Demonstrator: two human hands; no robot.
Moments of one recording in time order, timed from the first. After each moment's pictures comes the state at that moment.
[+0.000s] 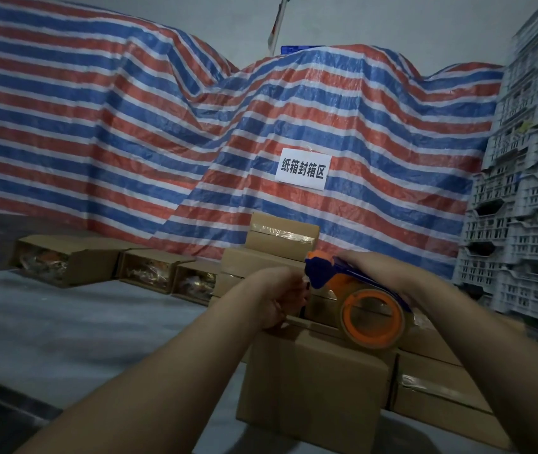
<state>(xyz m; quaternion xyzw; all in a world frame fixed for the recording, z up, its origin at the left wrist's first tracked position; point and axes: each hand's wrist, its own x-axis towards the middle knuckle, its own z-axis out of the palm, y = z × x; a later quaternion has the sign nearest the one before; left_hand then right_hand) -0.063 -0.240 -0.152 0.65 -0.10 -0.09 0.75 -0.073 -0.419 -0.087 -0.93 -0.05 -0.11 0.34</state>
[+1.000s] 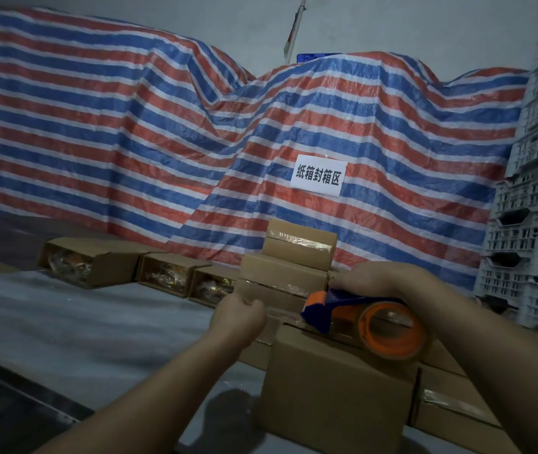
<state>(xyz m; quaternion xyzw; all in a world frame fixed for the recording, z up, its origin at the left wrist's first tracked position) -0.045 -0.185 -0.212 0.75 -0.02 0.16 0.64 -0.052 -0.377 -0.074 -1.00 0.00 -0.02 0.00</state>
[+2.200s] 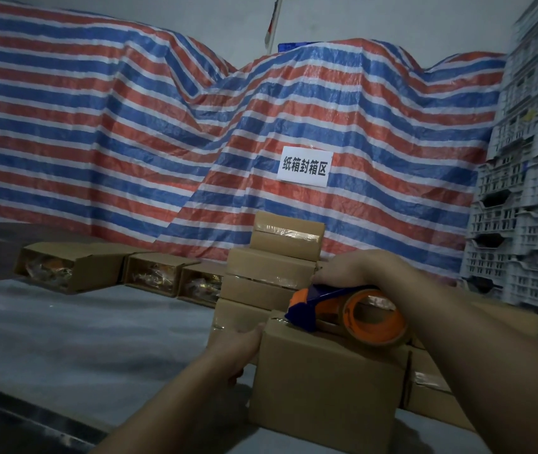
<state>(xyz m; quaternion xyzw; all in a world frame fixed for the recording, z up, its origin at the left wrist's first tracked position) -0.033 -0.197 -0.252 0.78 -0.03 0.03 0.63 -0.030 -0.373 -0.080 -1.00 0.00 0.02 -0.03</state>
